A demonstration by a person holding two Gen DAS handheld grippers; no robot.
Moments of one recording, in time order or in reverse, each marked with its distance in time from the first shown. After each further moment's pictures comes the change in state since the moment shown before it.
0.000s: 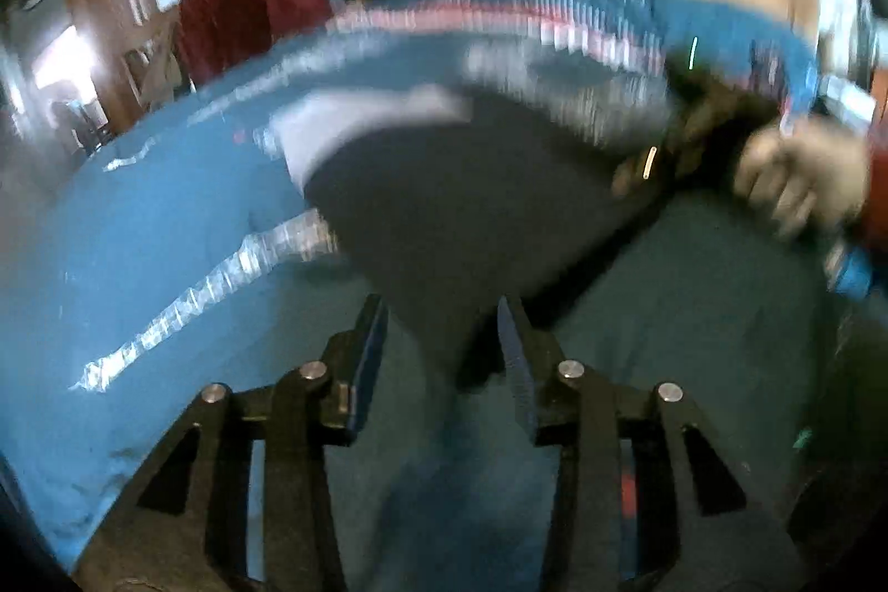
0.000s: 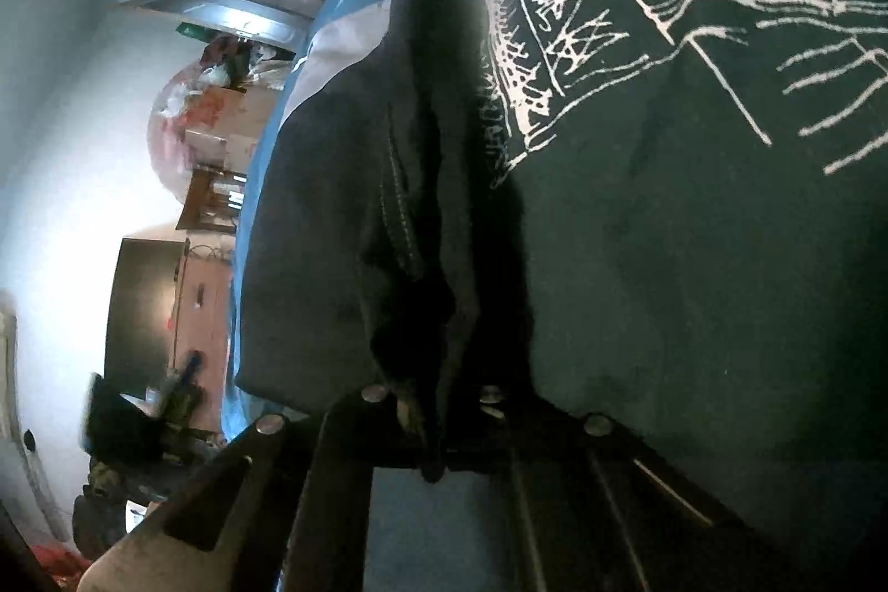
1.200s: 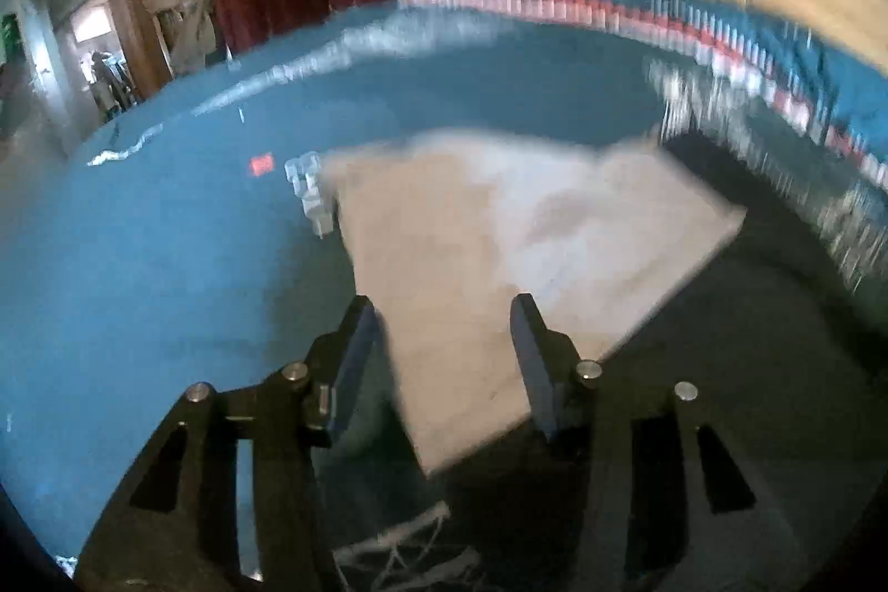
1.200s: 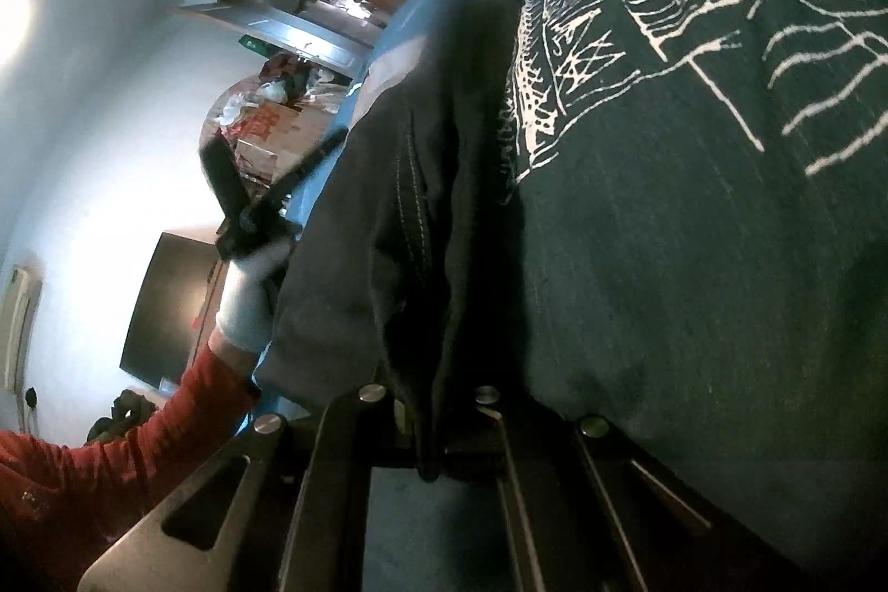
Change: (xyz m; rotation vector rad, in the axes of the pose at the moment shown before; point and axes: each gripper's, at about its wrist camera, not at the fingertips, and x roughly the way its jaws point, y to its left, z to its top) left arm 0.228 0.120 0.085 -0.087 0.055 0.125; right arm -0.018 -0.019 -0.019 -0.111 -0.118 0.118
